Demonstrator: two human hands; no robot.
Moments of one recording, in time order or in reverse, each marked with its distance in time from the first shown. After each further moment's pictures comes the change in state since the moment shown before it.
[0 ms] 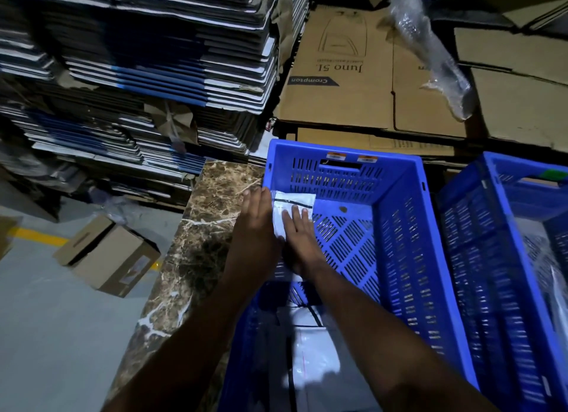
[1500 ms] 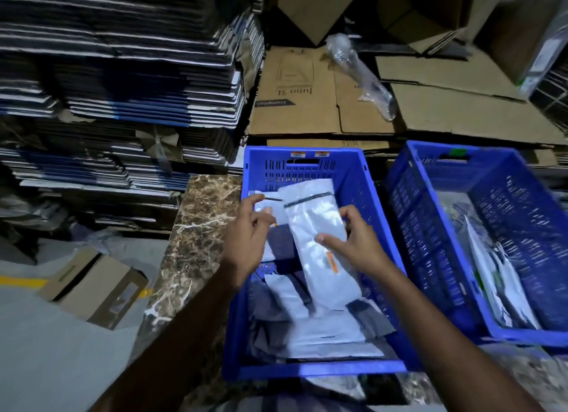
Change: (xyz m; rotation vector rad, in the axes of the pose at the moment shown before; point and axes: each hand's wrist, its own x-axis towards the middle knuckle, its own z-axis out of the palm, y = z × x) left_hand -0.066 0.042 -0.030 -0.446 0.046 -0.039; right_hand -0.214 -0.013 -0.153 0.632 0.355 0.163
